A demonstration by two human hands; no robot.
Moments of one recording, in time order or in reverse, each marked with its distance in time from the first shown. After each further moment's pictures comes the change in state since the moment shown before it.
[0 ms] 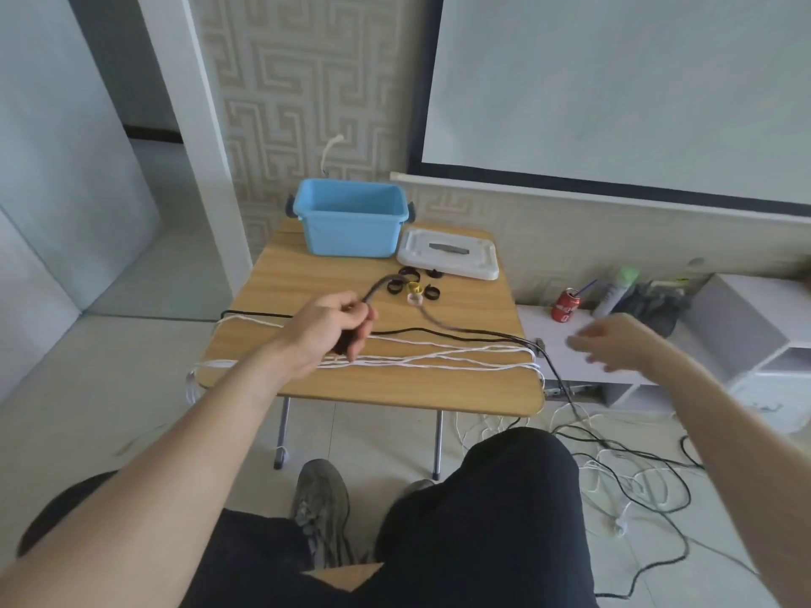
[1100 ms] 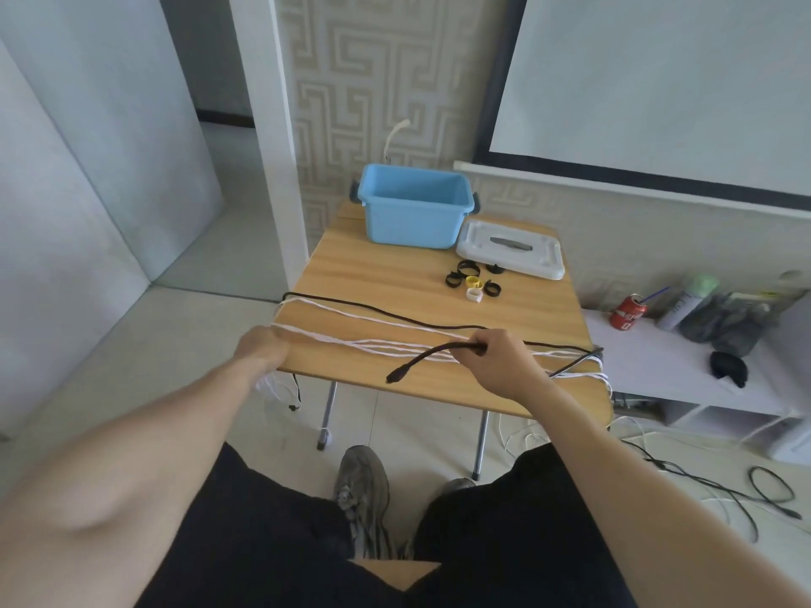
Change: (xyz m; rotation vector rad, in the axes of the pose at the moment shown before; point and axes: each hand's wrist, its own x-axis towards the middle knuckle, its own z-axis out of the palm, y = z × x) left_hand 0.017 -0.139 -0.166 0.807 0.611 -0.514; right_hand -0.036 -0.166 0.139 0.299 -0.134 -0.376
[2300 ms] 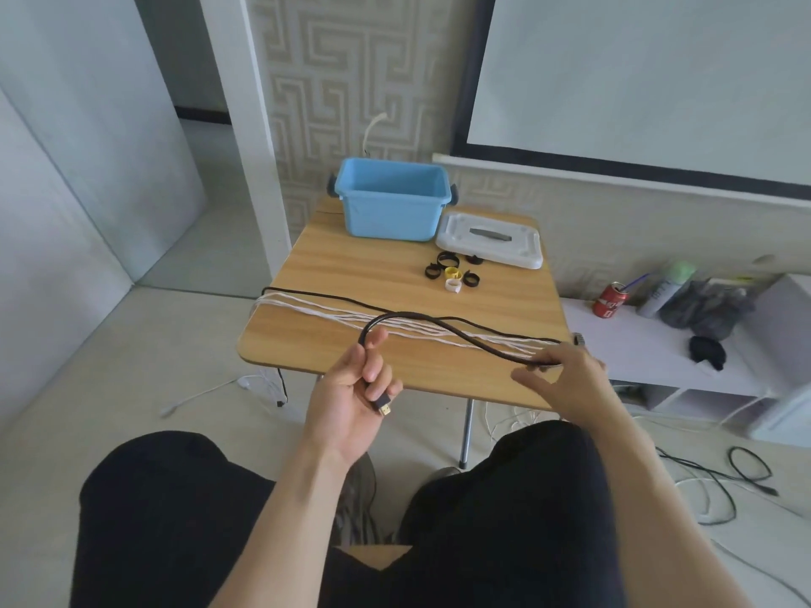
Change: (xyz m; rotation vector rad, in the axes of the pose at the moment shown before) left_hand -0.203 0.091 0.038 -1.787 -0.623 0.157; right_hand -0.037 0.117 -0.051 -0.191 0.281 -0.017
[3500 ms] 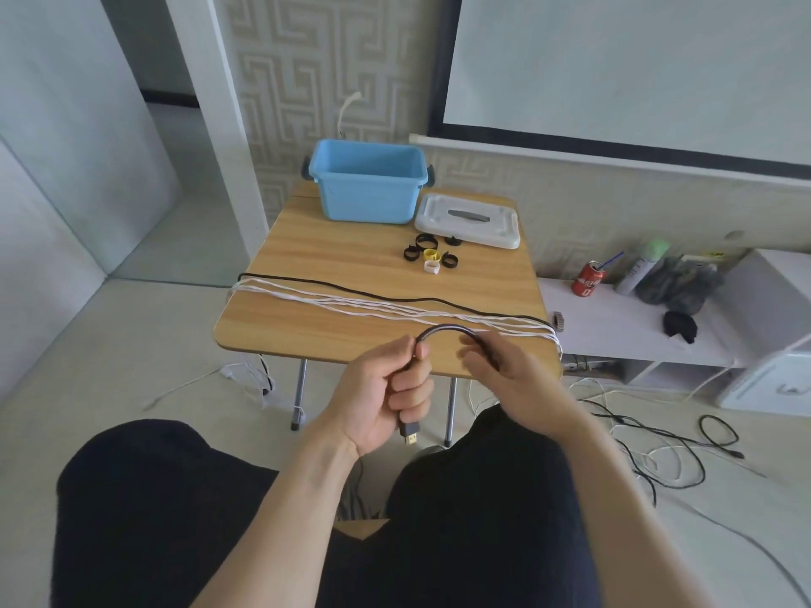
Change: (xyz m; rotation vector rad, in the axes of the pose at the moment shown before) left_hand -0.010 -0.022 0.030 0.164 -0.354 -0.276; right_hand -0.054 -0.058 -0.009 0.436 -0.302 -0.060
